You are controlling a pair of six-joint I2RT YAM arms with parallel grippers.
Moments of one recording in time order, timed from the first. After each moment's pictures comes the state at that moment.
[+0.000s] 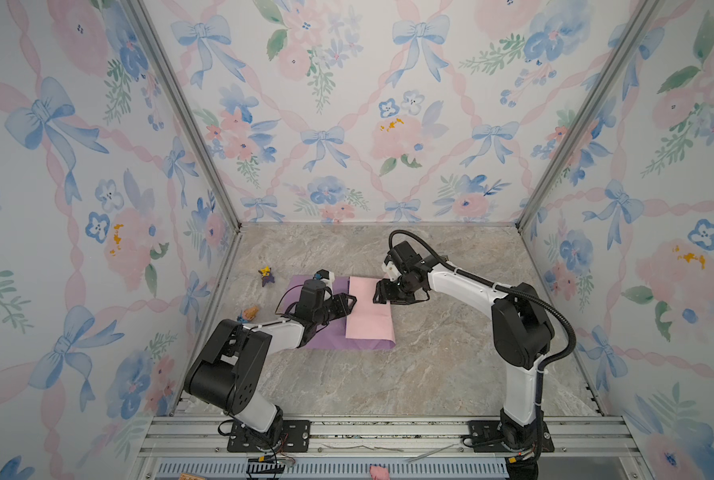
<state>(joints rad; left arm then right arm) -0.39 1.57 0.59 0.40 0.32 -0.69 0.61 1.97 1.52 -0.70 -0.30 0.49</state>
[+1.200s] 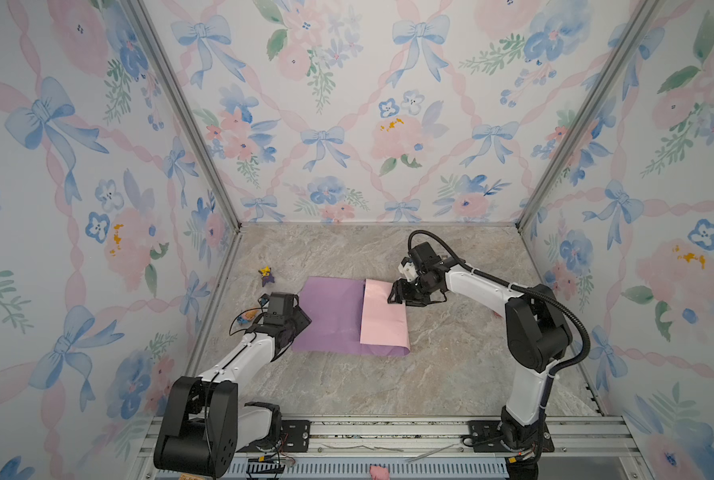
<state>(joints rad) -0.11 1.23 0.50 -0.26 -0.06 -0.87 0.52 1.92 1.40 -0.66 -0.36 0.45</state>
